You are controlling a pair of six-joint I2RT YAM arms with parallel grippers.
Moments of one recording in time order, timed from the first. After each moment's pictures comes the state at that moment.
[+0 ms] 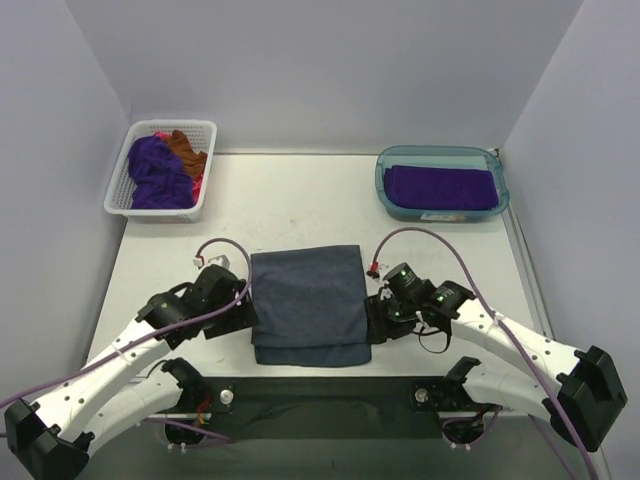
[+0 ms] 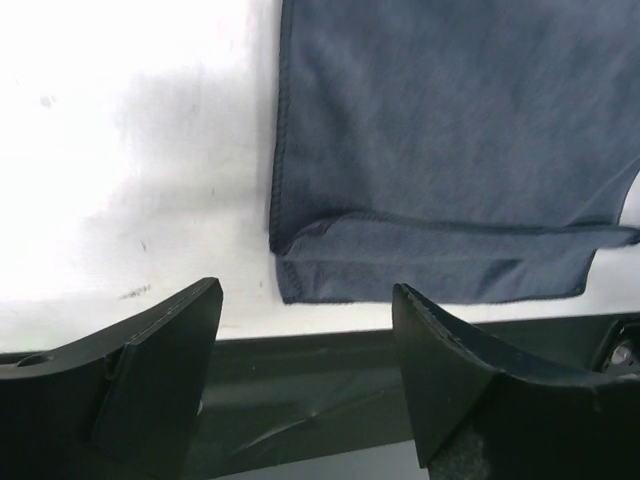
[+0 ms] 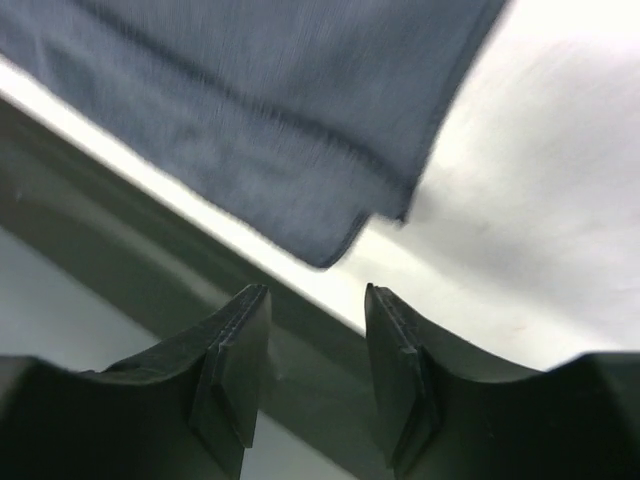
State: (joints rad) left arm -0.69 0.77 0.65 -0.94 -0.11 -0.92; right arm 0.76 1.02 0.58 -0.68 -0.25 0.43
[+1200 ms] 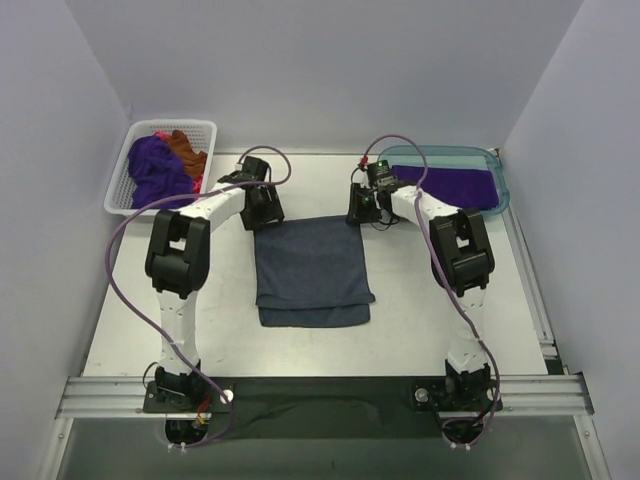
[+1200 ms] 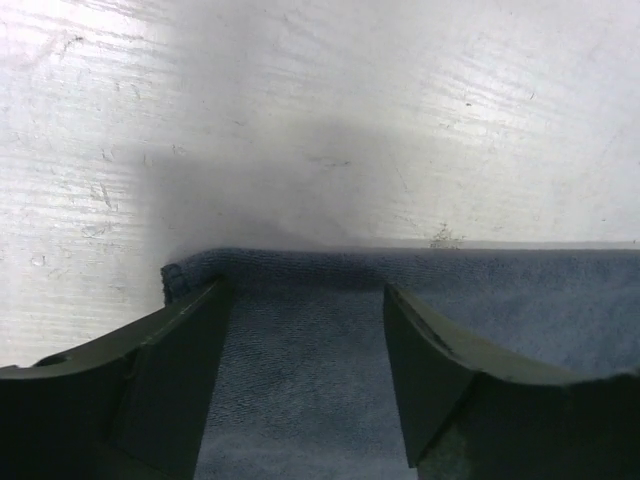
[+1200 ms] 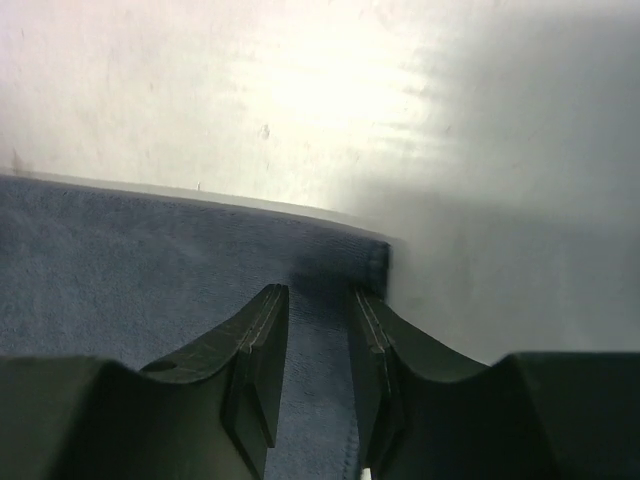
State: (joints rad) left arm -0.31 2.14 1.63 -0.57 -0.04 -0.61; right arm 0.35 2.17 1.57 -0.36 -0.18 0.31
